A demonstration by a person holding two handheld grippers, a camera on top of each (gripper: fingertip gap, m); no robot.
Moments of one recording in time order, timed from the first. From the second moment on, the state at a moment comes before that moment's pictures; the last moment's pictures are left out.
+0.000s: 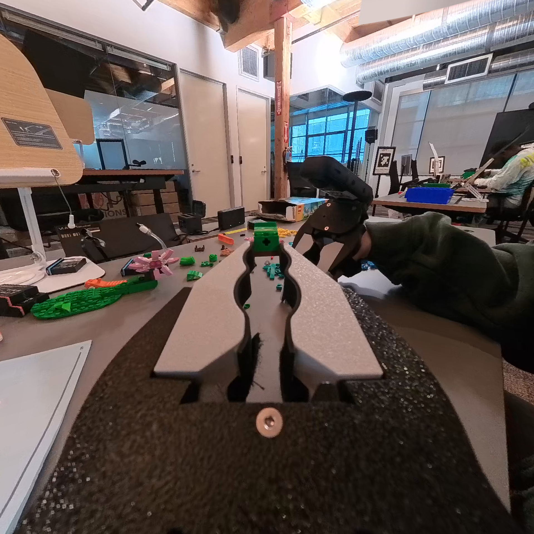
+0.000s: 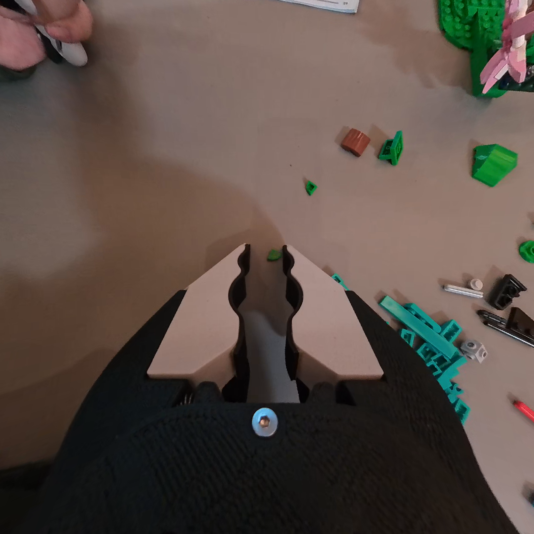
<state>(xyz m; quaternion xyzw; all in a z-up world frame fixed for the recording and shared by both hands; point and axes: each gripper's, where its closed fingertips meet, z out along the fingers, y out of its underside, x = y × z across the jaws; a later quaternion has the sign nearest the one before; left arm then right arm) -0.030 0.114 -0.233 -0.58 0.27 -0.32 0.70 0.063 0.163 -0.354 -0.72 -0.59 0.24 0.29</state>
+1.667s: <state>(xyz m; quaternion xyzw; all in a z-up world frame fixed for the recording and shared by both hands) -0.028 0.118 -0.237 -0.59 0.28 -0.31 0.70 0.043 0.161 -0.298 -0.67 -0.57 0.27 0.40</state>
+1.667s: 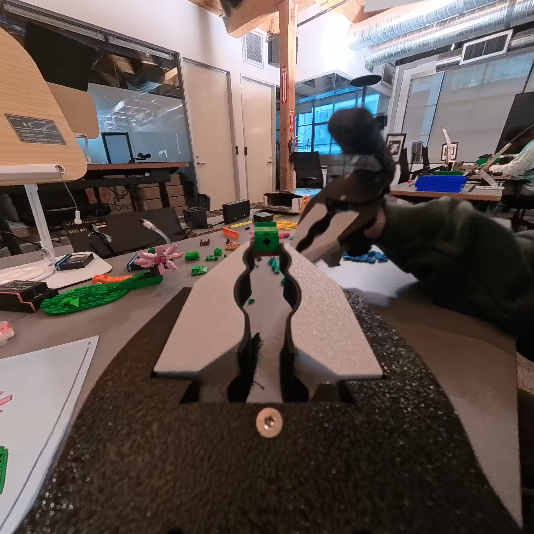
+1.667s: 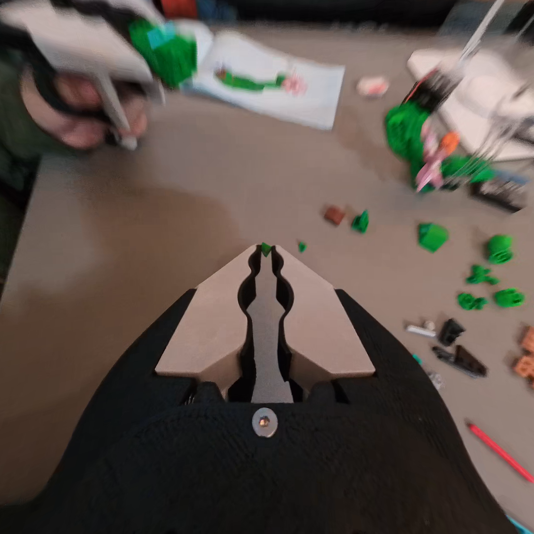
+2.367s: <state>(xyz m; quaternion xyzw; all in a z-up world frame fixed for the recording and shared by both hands) -0.026 0.121 -0.246 -0.61 0.30 -0.24 0.70 -0.035 0.111 -0.234 -0.66 -0.54 0.32 0.42</state>
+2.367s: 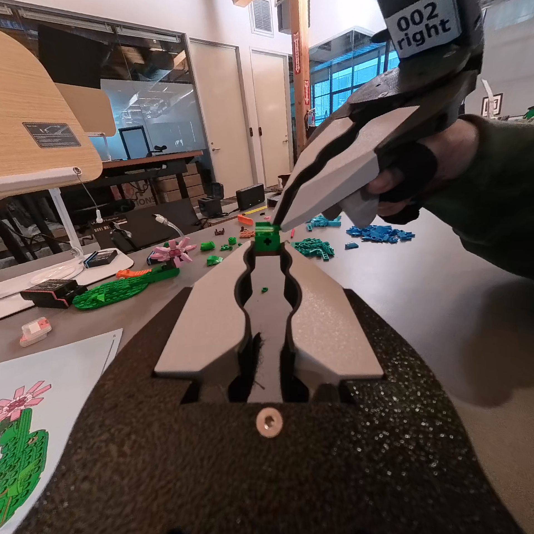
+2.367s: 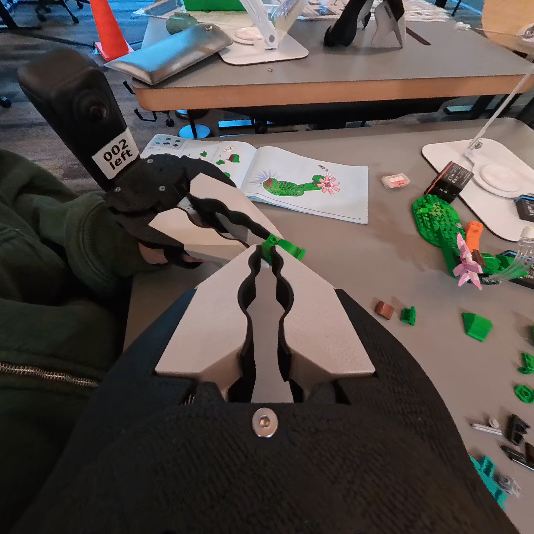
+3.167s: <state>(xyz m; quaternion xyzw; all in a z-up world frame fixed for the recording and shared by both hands) -0.026 0.122 -0.249 -0.61 0.31 -0.20 0.70 -0.035 0.113 -0.241 -0.69 -0.53 0.28 0.41</state>
